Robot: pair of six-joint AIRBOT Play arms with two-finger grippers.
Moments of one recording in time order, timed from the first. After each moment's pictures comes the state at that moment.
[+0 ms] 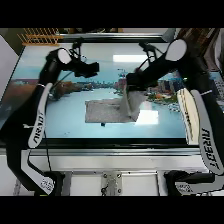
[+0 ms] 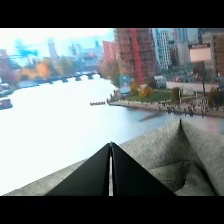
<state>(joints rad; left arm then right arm) -0.21 -1.79 1.92 1.16 -1.12 -1.67 0.35 -1.56 1.83 -1.14 1.52 1.77</state>
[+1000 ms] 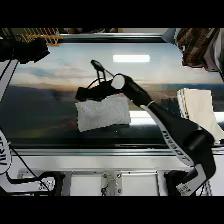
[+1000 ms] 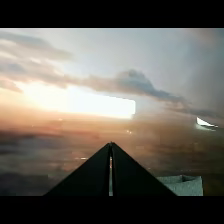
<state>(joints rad) 0.10 -1.45 1.80 1.16 -1.13 -1.63 0.61 -1.74 1.71 -0.82 0.90 1.58</state>
